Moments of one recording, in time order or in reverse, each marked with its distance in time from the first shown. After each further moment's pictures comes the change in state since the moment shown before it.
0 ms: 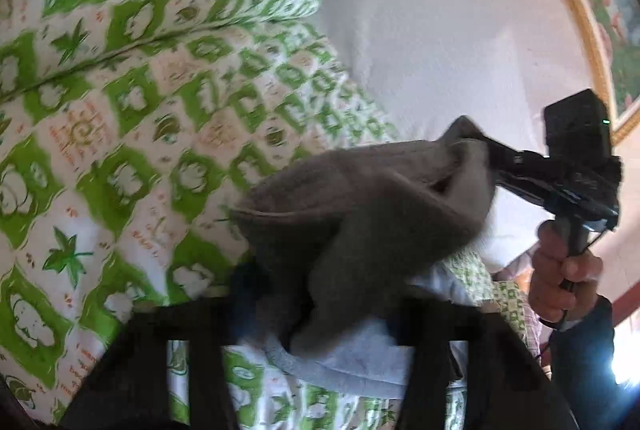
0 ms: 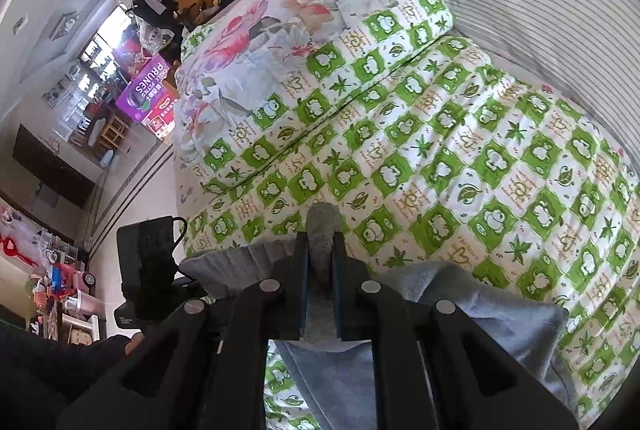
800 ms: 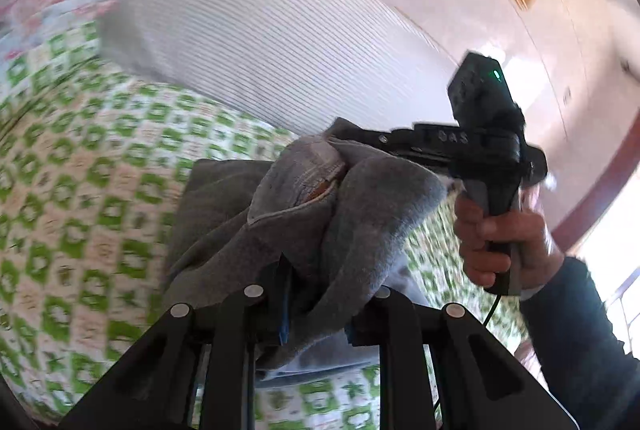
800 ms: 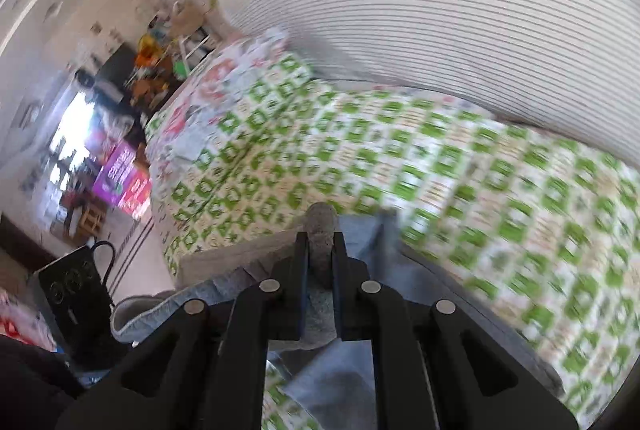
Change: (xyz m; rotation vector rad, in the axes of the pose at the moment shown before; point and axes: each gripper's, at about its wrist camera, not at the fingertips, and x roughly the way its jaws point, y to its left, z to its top) left arm 0.031 -0.254 -0.093 0.450 0.117 -0.088; right arm -0.187 -0.108 -0.123 0.257 -0.242 -0.117
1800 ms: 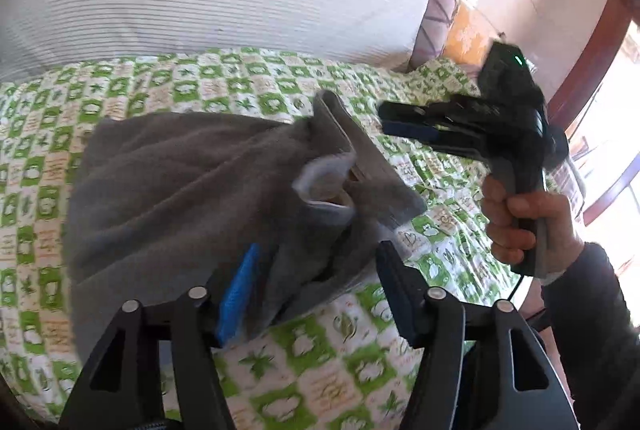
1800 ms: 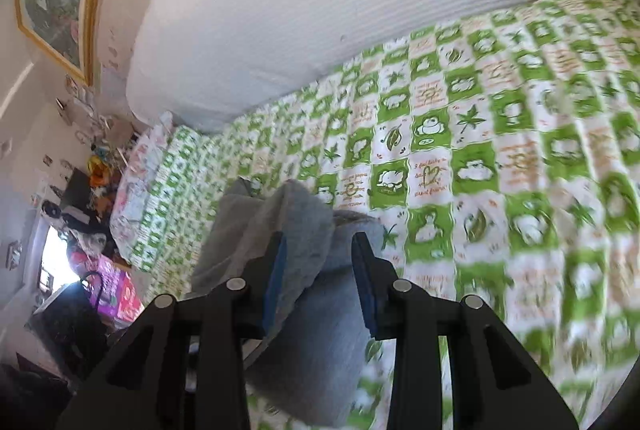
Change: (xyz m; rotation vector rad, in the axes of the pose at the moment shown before) left arm 0.067 -0.101 -0.066 0.267 0.260 -0.035; right arm -0.134 -0.150 -0.173 0.398 -0.254 -0.102
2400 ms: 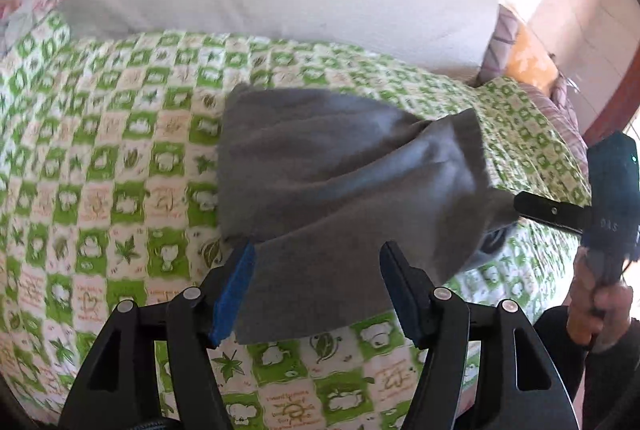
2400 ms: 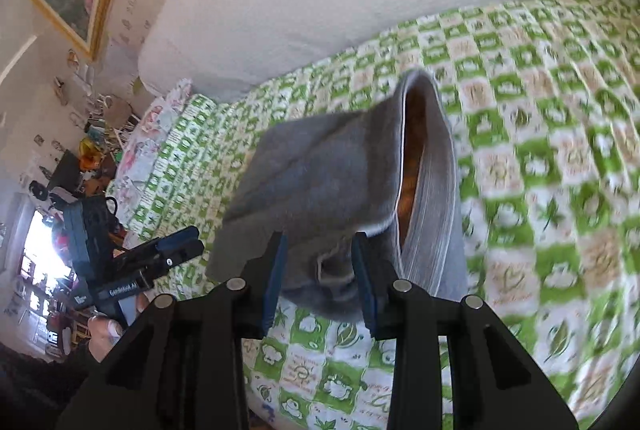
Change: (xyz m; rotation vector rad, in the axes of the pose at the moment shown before) left arm -0.022 0.108 -0.027 -0.114 0.013 0.152; right arm -0.001 0.078 -0.095 -0.049 0.001 -0.078
